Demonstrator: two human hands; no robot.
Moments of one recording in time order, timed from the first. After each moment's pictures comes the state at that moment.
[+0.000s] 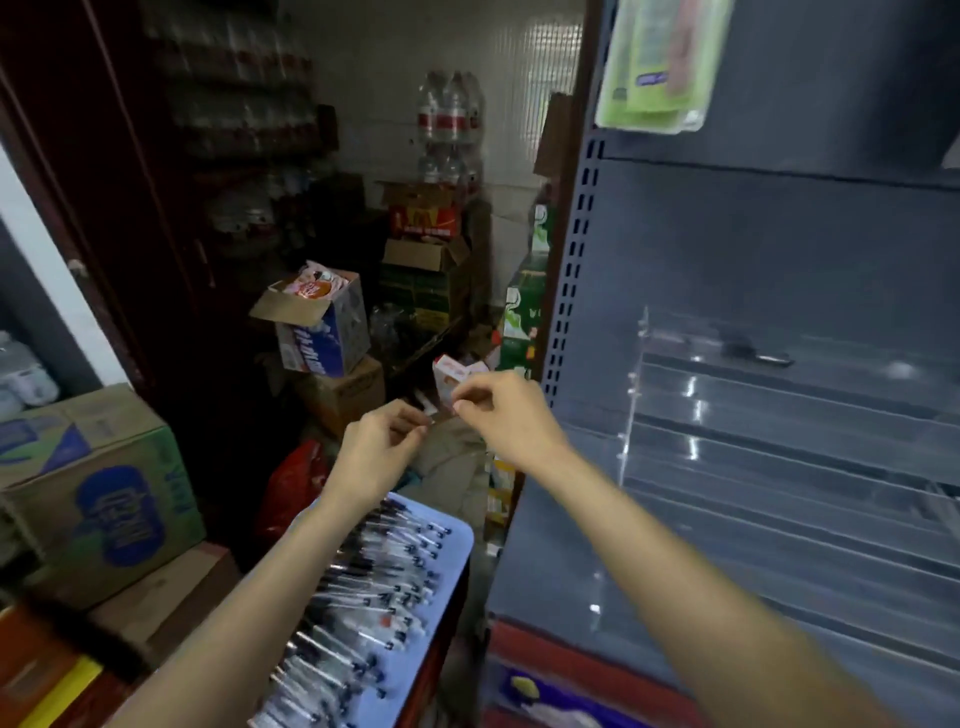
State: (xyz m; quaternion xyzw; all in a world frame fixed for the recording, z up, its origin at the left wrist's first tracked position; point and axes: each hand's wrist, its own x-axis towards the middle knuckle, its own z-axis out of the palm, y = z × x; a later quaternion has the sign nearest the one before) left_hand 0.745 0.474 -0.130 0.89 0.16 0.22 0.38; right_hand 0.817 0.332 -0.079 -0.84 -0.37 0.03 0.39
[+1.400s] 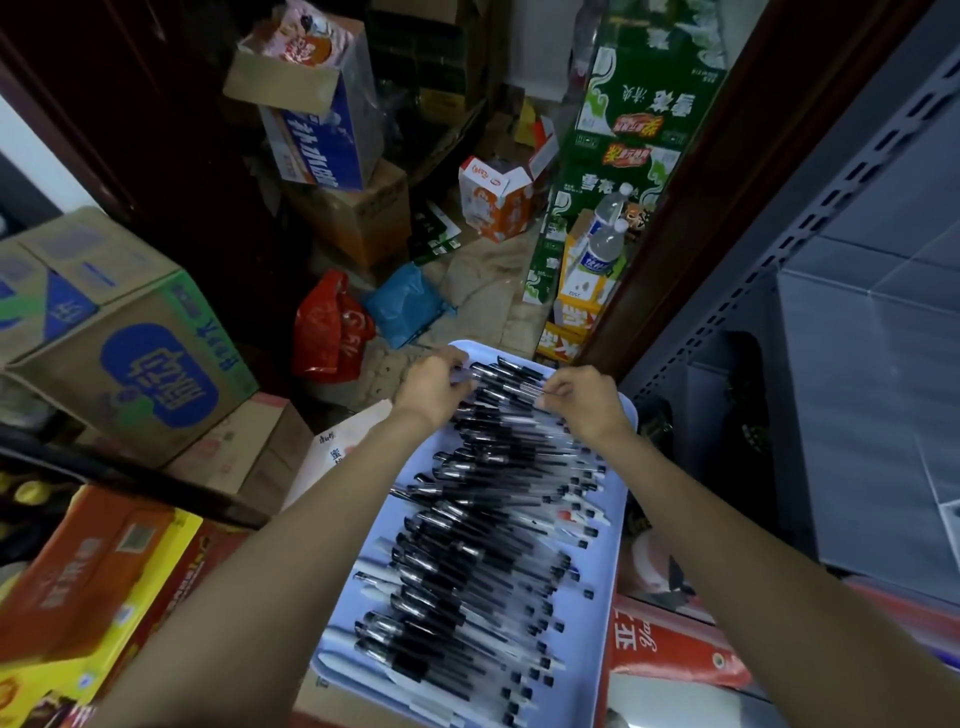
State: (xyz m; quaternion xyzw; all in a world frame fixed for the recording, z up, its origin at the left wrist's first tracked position) left_hand 0.769 0.658 -0.317 0.89 0.20 -0.04 0.41; right_hand 0.818 0.481 -0.292 -0.92 -0.13 0.21 0.30
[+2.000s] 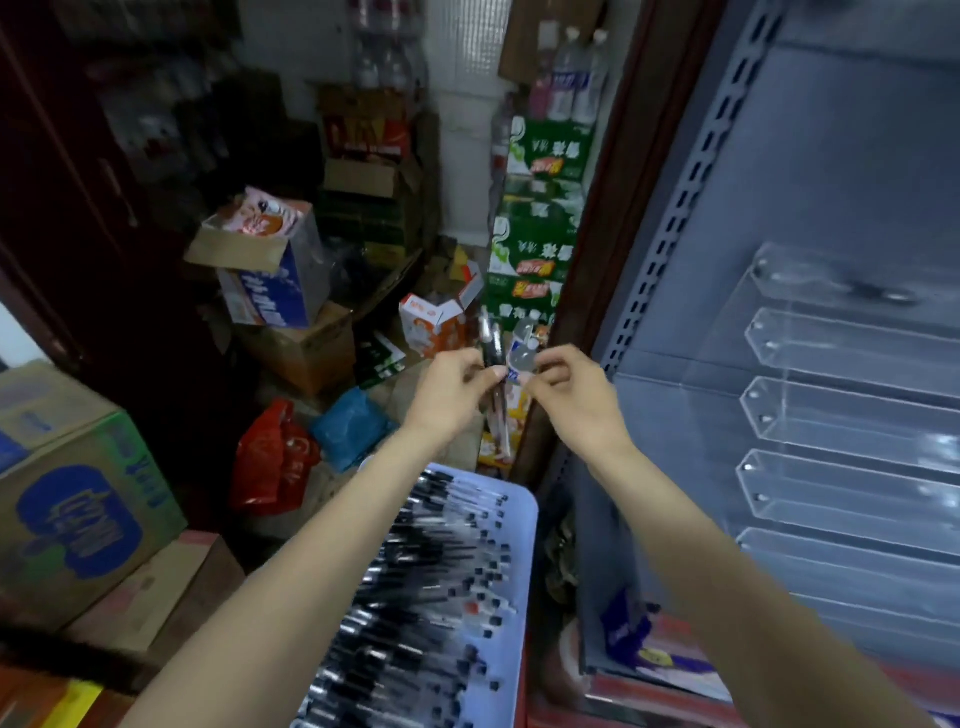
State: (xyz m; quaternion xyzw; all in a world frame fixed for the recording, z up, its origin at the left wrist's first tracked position) left_hand 0.807 0.555 -0.160 0.82 0.06 0.10 0.56; right_hand 0.824 0.416 -0.138 -0.87 -0.10 0.02 0.48
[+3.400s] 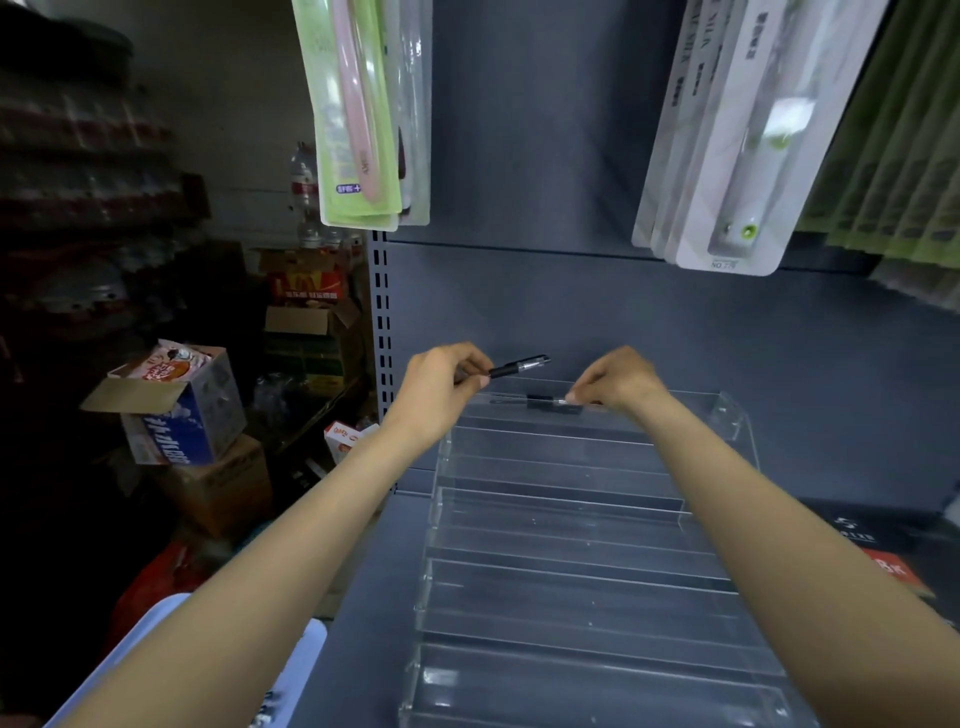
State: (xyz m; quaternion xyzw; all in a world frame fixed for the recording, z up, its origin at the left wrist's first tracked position) left_hand 0.887 0.297 -0.017 0.89 -0.07 0.25 0.37; right_hand 0.957 0.101 0.003 -0.93 -0.06 0.00 0.35
